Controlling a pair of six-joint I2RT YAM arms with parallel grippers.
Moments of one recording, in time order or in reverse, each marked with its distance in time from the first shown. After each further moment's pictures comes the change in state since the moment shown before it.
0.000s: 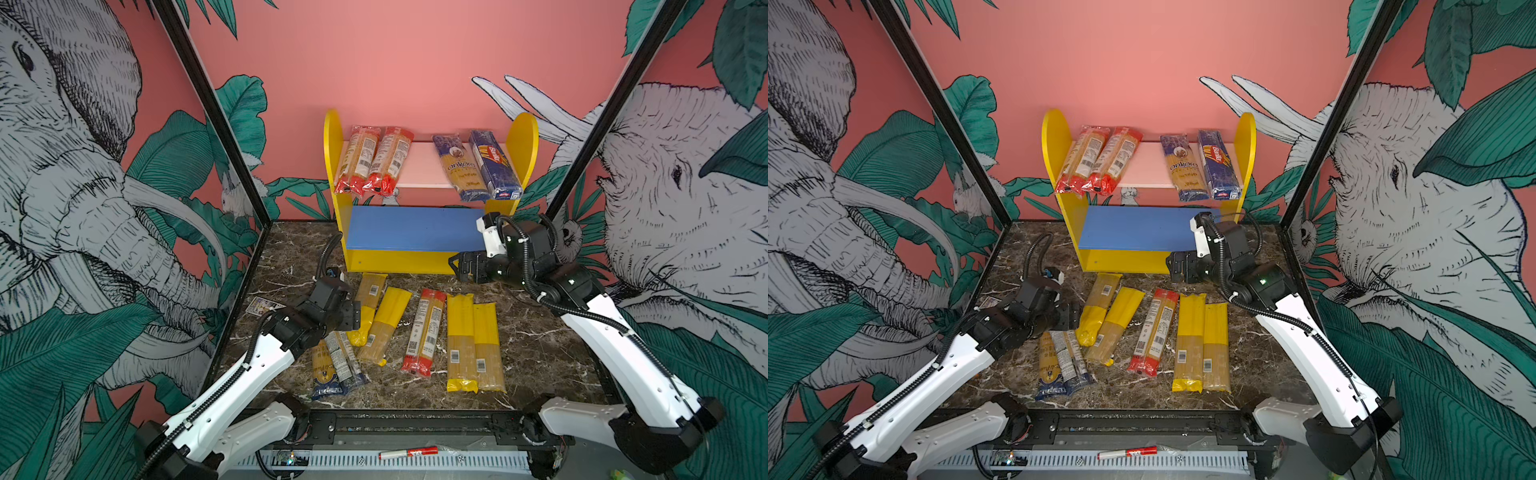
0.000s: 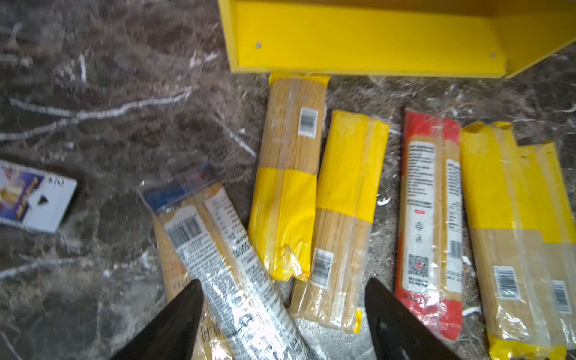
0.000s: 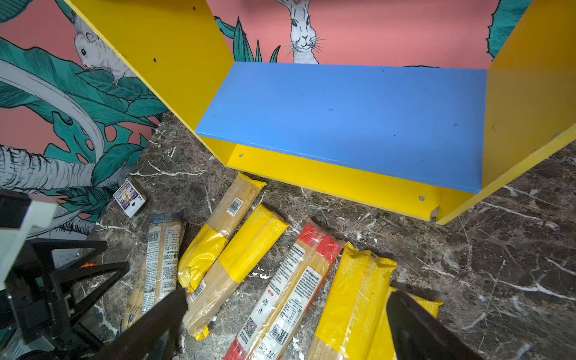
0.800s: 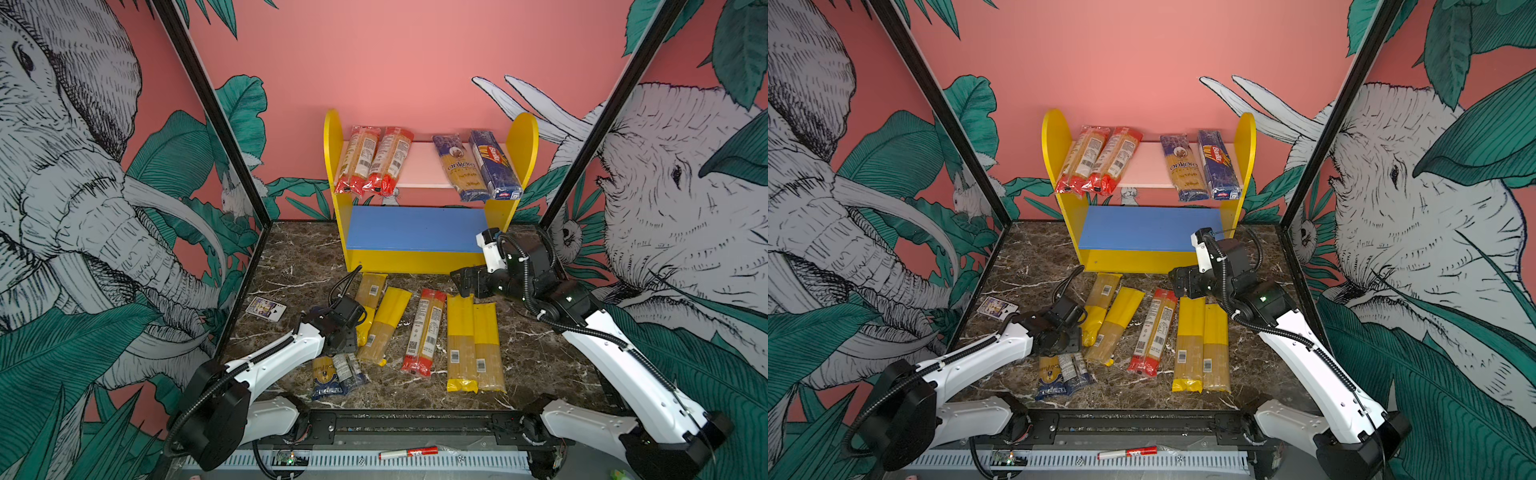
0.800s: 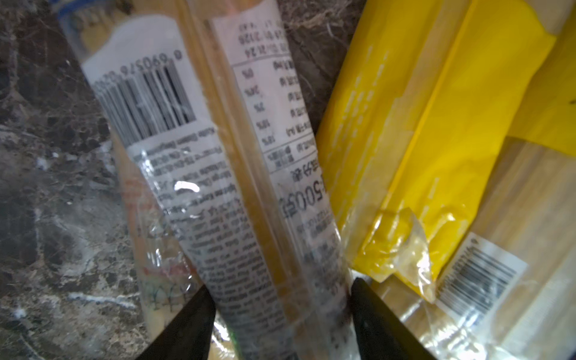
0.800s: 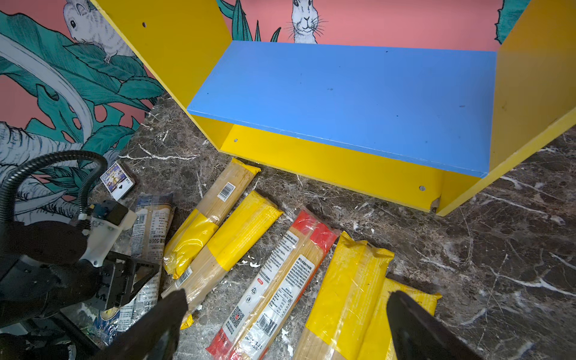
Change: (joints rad) left arm 0.001 0.306 -0.195 0.084 -0.001 -0.178; right arm 0.001 -0.094 -0.175 0.088 -0.001 -0.044
